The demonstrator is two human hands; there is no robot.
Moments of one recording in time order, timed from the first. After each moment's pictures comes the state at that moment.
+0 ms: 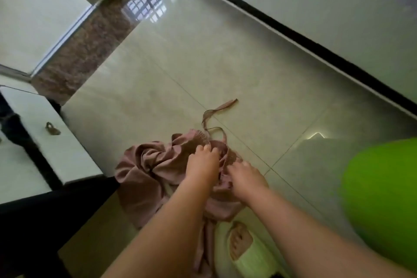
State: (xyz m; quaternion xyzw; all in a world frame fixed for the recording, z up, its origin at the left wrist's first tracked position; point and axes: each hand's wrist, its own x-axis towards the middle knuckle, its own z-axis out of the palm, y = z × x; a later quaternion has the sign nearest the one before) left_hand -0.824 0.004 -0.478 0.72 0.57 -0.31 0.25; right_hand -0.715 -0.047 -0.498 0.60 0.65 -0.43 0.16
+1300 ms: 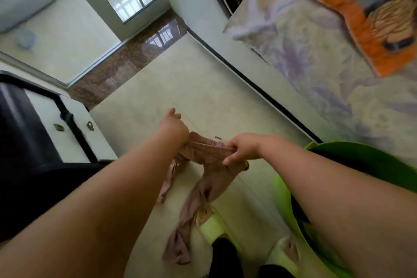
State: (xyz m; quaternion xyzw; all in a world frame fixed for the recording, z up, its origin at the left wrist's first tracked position) left_hand -0.779 0.052 -0.192 0.73 0.40 -0.55 0.04; right_hand -0.582 0.012 -0.209 0.50 0.65 -0.52 0.24
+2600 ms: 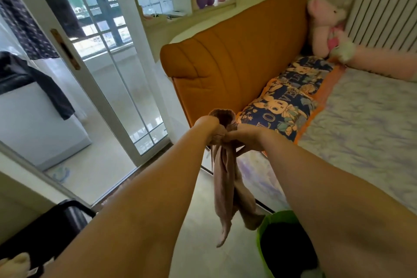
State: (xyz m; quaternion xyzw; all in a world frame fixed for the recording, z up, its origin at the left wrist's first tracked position) left_hand -0.649 0.022 0.338 0.62 0.67 0.00 0.40; right_hand -0.530 -0.029 0.324 0.62 0.50 -0.58 -0.18
